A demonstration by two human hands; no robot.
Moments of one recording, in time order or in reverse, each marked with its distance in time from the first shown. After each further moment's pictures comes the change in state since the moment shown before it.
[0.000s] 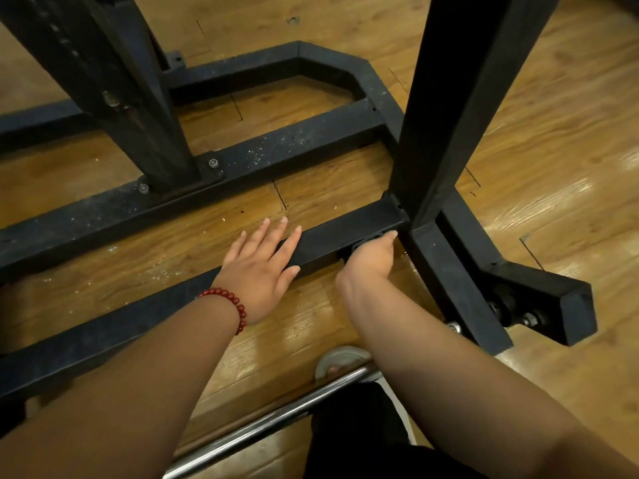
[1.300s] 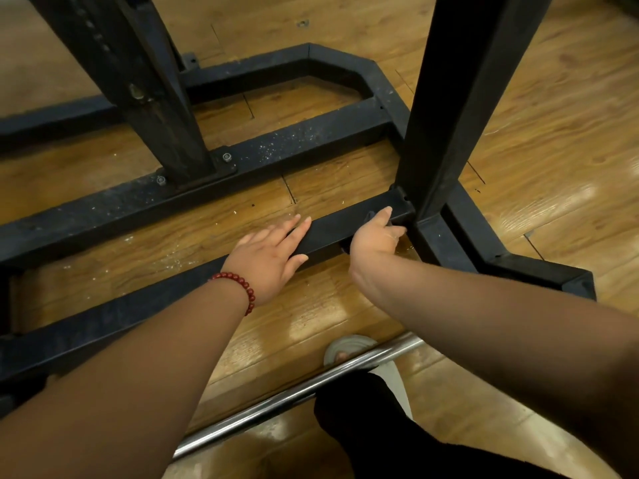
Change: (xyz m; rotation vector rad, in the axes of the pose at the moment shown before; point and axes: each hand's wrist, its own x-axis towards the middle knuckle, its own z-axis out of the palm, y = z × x) left_hand -0.002 -0.010 0.009 -0.034 0.070 0.034; right_hand -0.001 -0.018 0.011 -0.172 0.157 -0.011
